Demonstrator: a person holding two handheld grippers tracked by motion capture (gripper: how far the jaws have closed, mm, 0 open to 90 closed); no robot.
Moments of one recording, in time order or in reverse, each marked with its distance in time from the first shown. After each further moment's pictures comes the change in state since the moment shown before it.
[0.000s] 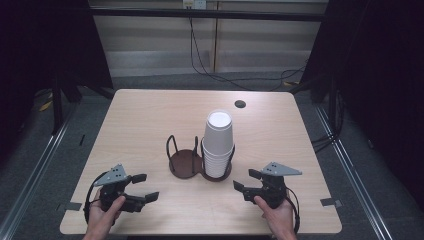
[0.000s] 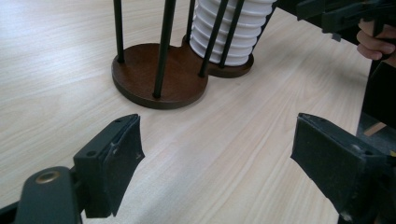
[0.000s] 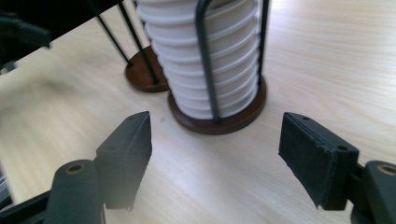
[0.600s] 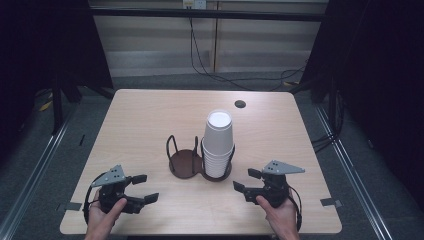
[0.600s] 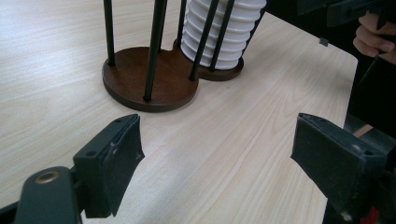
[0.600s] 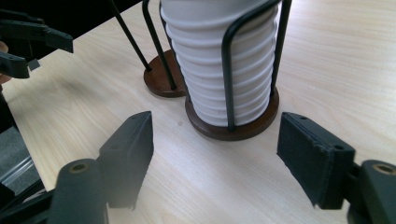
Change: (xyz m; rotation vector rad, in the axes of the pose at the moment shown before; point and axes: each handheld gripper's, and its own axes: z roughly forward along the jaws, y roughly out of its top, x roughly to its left) left arm -0.002 0.001 -0.002 -0.019 -0.029 -0.013; right arm 0.009 0.017 -0.014 0.027 0.045 -0.039
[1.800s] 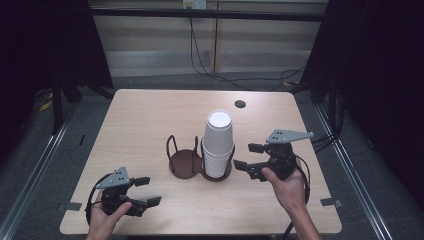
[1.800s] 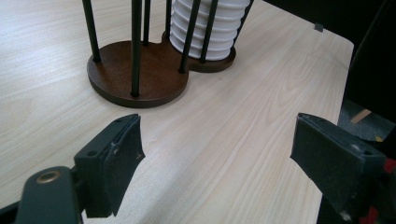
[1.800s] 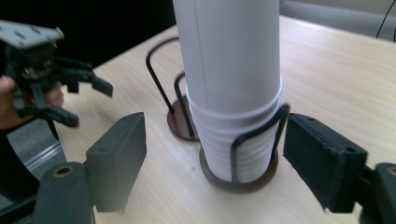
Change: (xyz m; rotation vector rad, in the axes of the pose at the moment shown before) left arm -0.005 0.000 0.005 0.040 -0.021 0.049; right arm -0.003 0.086 -0.024 0.000 0.102 -0.089
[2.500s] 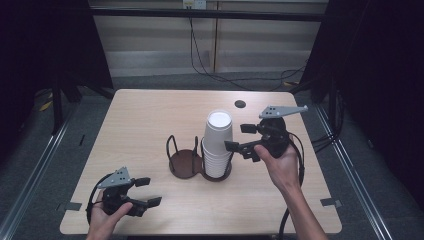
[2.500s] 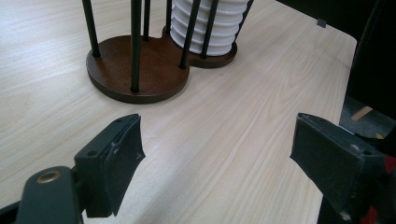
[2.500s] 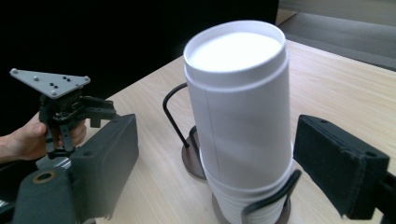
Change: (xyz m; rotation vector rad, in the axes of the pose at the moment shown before) left arm 0.000 0.000 0.001 0.014 0.005 -0.010; right arm -0.003 0.053 0.010 -0.019 0.074 0.003
